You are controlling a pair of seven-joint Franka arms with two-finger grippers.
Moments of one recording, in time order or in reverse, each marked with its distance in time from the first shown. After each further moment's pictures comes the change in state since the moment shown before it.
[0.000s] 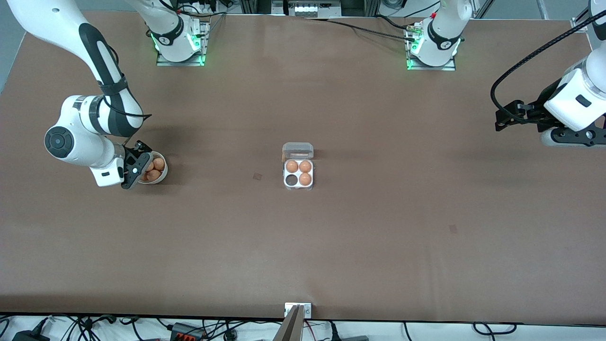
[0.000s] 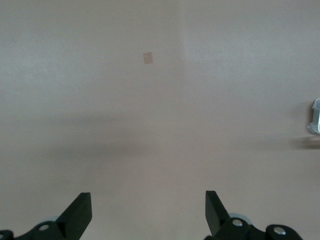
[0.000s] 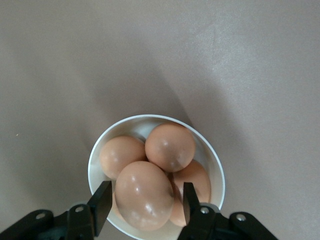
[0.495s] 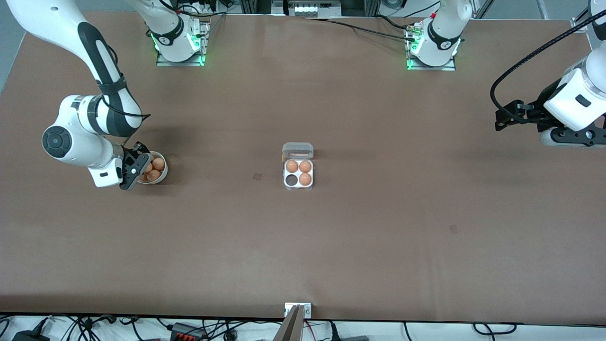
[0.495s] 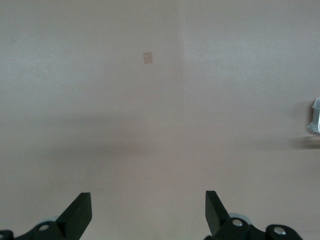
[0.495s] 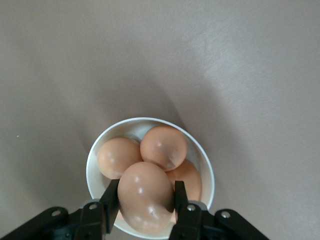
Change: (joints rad) left arm 0.000 0.000 0.000 0.000 0.000 0.000 0.002; right arm 0.000 -0.008 0.000 0.035 0.001 -0.035 0.000
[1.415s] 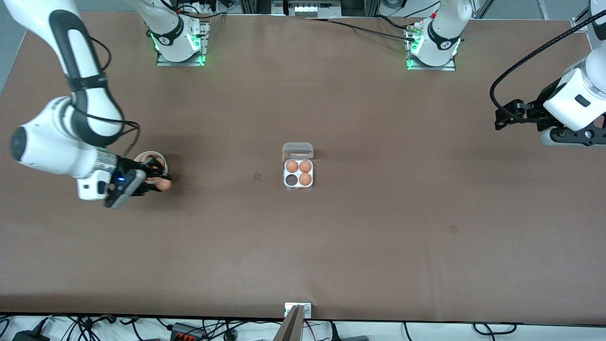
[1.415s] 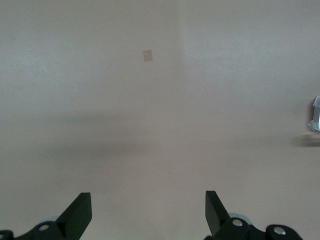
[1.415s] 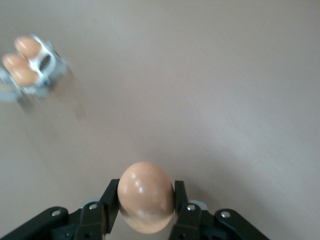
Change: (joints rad) left arm 0.001 0.000 0.000 0.001 0.000 -0.009 0.002; right arm 0.116 0.019 0.010 0.184 0.557 -0.039 0.055
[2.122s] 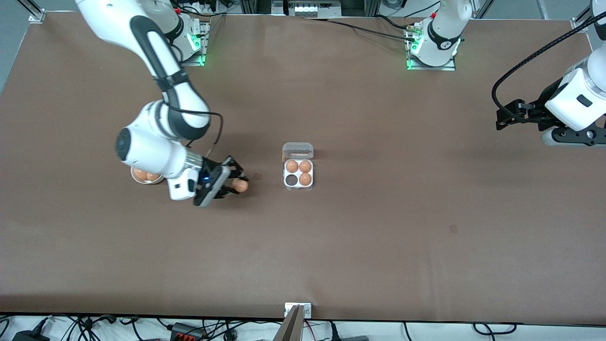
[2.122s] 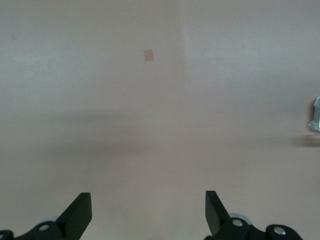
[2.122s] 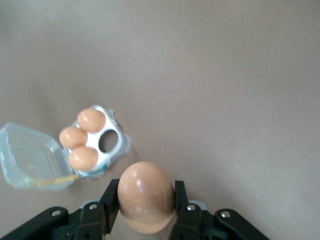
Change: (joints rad) left arm 0.003 0.000 0.000 0.001 0.000 -0.002 0.000; right arm 0.304 0.120 0.007 0.089 0.211 0.188 0.022
